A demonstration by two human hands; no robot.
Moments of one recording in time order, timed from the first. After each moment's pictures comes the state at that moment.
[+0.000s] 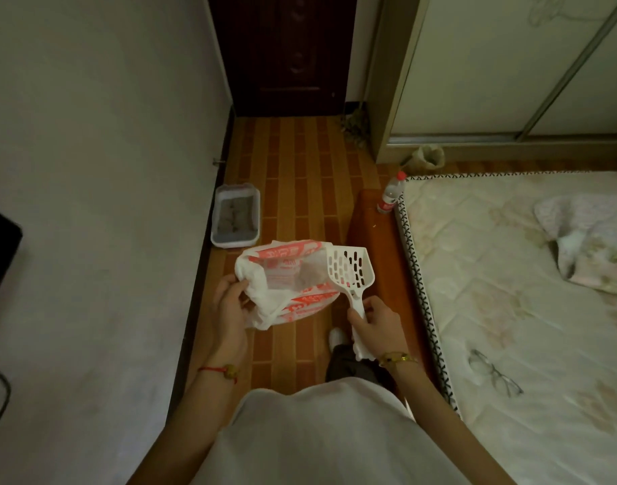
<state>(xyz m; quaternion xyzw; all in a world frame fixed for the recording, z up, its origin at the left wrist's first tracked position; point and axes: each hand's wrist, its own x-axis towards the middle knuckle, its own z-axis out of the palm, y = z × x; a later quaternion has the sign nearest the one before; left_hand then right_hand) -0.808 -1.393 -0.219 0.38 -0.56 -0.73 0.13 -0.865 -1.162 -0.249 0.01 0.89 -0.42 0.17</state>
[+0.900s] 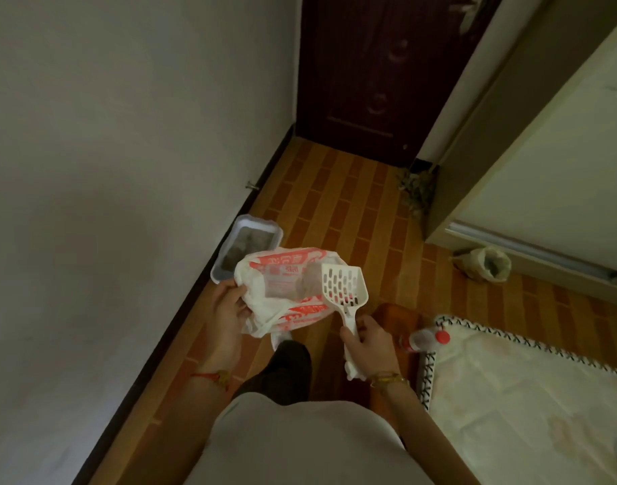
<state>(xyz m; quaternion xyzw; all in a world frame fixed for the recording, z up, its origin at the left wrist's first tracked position) -1.175 -1.488 -0.226 0.48 -0.43 -0.73 0.22 -1.287 -1.278 -0.261 -0.14 0.89 -0.34 0.25</state>
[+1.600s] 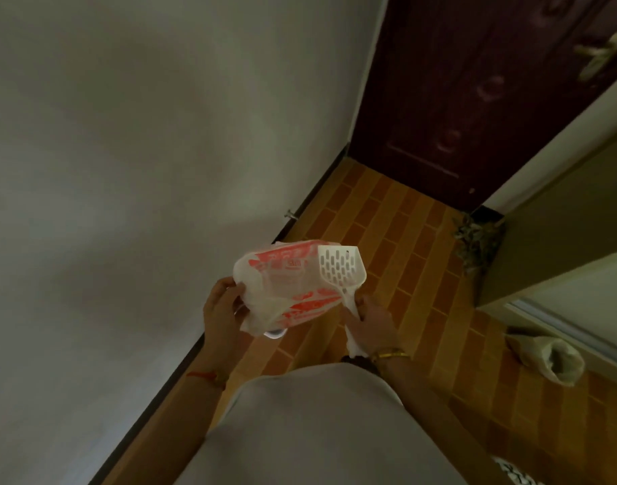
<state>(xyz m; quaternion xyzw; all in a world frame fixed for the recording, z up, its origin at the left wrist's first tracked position) -1.329 -1.699 -0.215 0.50 -0.39 -0.70 0.33 -1.509 -1.547 -0.243 -0.29 0.88 -0.27 0.27</state>
